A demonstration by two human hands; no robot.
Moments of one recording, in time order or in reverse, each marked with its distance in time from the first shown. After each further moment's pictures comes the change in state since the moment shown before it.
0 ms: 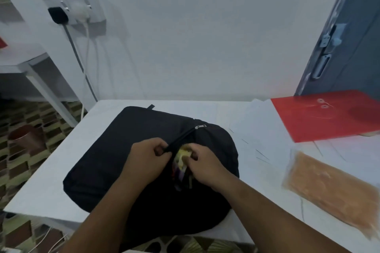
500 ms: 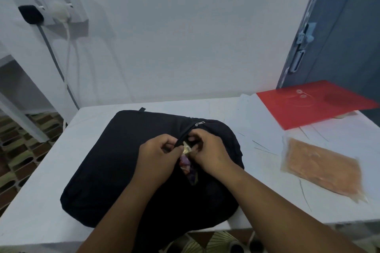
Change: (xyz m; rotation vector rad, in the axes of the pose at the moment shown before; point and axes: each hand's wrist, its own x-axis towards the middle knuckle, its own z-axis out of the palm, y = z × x) left_hand 0.002 -0.003 -0.004 -0.423 -0.072 0.087; right_hand 0.003 -0.028 0.009 -0.019 0.299 -0.020
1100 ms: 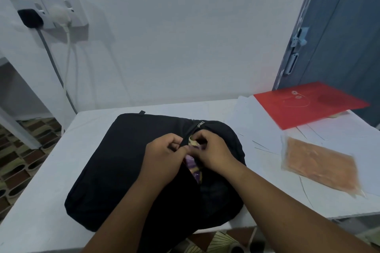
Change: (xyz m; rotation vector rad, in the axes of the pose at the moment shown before) left_hand 0.006 0.000 -0.005 -0.002 -0.032 0.095; right_hand 0.010 0.008 0.008 0.032 0.021 0.033
